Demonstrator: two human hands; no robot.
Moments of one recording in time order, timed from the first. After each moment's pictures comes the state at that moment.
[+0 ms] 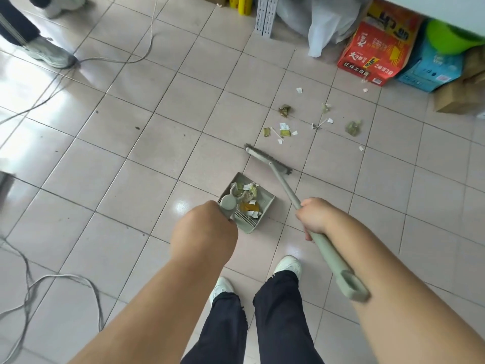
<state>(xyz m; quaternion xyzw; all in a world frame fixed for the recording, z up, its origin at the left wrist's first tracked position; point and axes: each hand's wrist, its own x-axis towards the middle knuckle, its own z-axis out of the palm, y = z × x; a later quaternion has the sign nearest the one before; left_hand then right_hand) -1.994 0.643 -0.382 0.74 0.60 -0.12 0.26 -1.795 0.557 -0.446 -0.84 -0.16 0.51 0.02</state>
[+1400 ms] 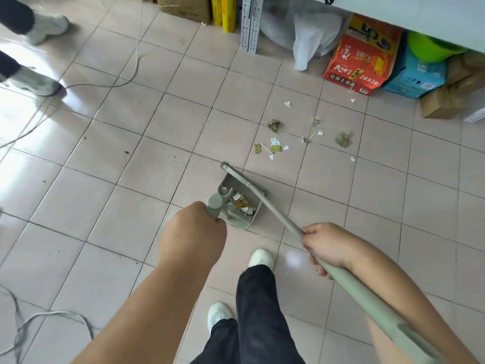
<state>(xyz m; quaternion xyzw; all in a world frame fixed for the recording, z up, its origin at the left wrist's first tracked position) -1.938 0.705 -0.372 0.75 0.60 -0.09 0.26 -1.758 0.565 -0.395 -0.80 -0.07 0.58 0.11</state>
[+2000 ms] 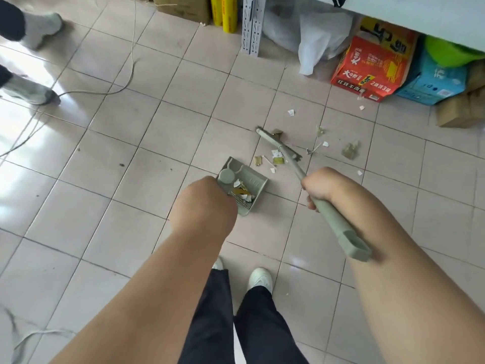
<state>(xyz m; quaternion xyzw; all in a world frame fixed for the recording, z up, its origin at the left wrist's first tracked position) -1.811 0.804 -0.376 0.75 0.59 -0.11 0.27 -1.619 0.728 -0.420 -0.87 -0.10 0.48 0.05</state>
